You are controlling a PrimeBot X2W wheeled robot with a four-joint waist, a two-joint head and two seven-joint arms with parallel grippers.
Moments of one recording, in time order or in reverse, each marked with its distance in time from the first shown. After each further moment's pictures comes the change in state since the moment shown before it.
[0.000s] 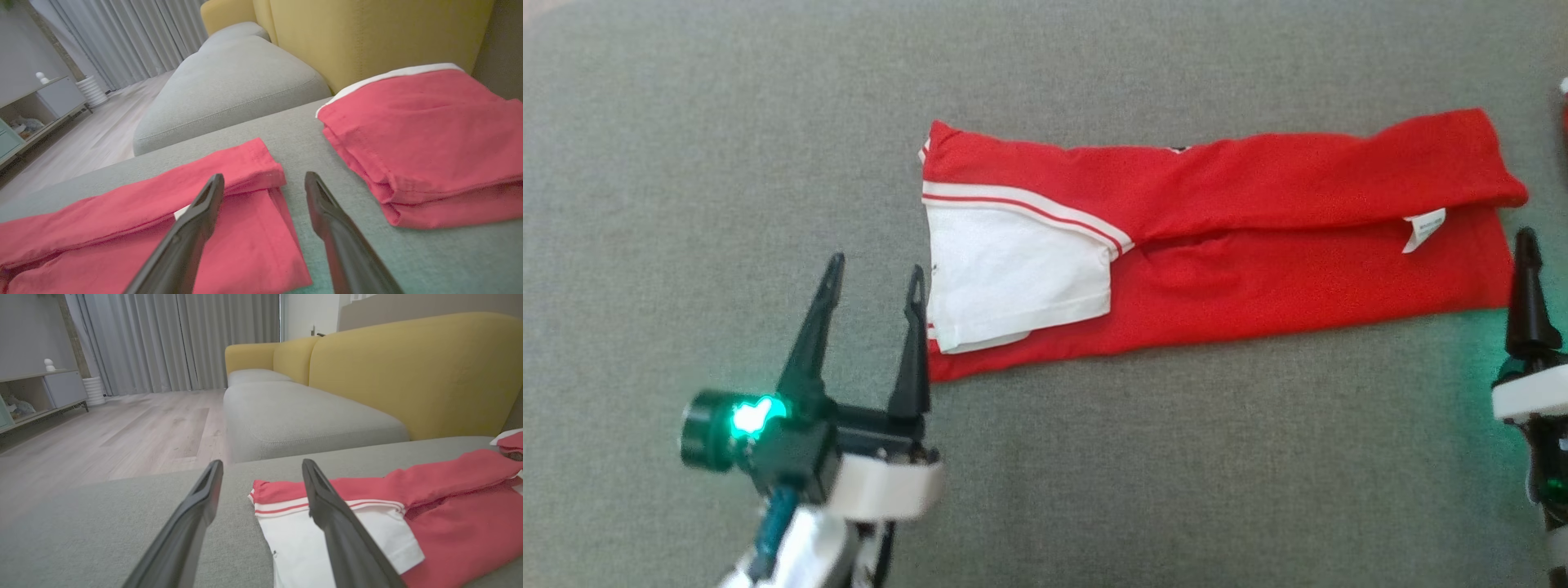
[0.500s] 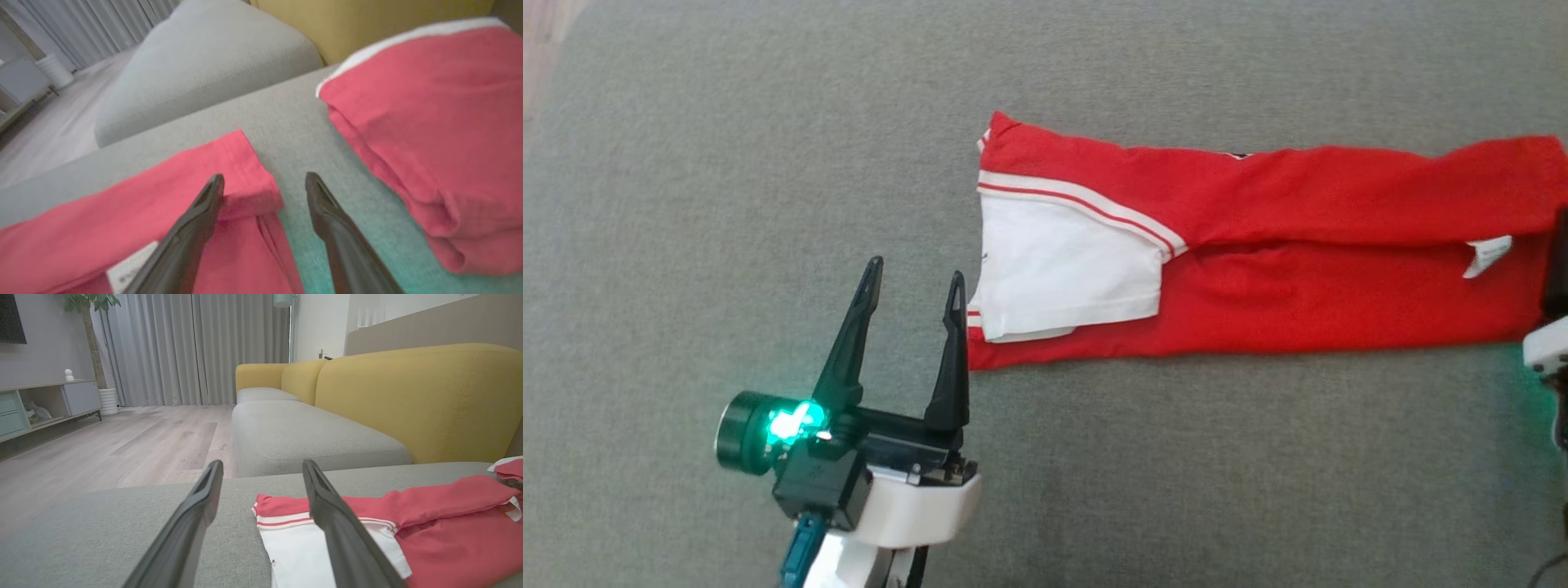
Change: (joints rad) left arm 0.129 -0.223 0.190 -0.045 0.230 -0.189 -0.004; right arm -0.194 0.027 -0.137 0.250 -0.083 0.000 0.091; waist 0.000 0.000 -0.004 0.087
